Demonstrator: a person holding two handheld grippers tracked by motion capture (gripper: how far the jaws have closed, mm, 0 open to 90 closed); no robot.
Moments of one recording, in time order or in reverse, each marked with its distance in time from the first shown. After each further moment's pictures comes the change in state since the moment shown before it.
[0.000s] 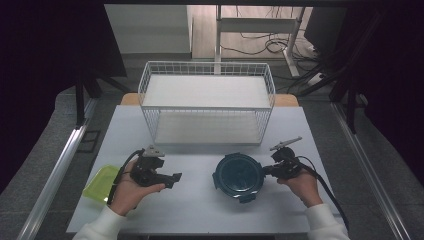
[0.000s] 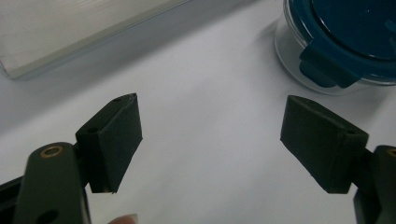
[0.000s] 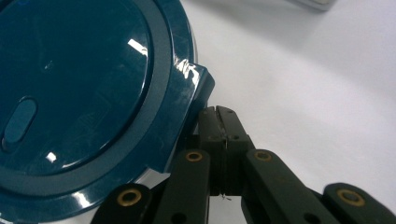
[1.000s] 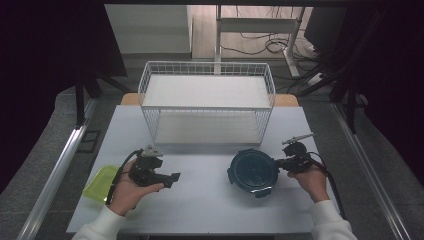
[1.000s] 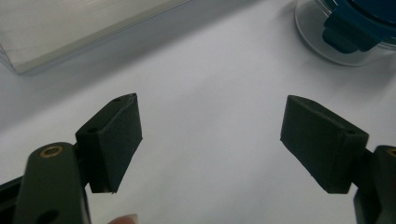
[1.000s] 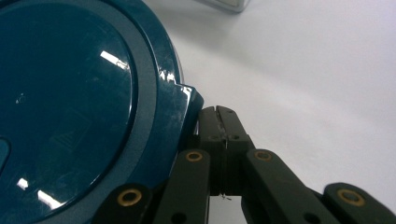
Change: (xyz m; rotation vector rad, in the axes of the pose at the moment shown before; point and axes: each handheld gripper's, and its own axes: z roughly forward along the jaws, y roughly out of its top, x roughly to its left) left arm 0.002 -0.002 -0.001 0.000 0.007 -0.022; right arm -0.036 -0.004 -0.007 -0.029 -0.108 0.063
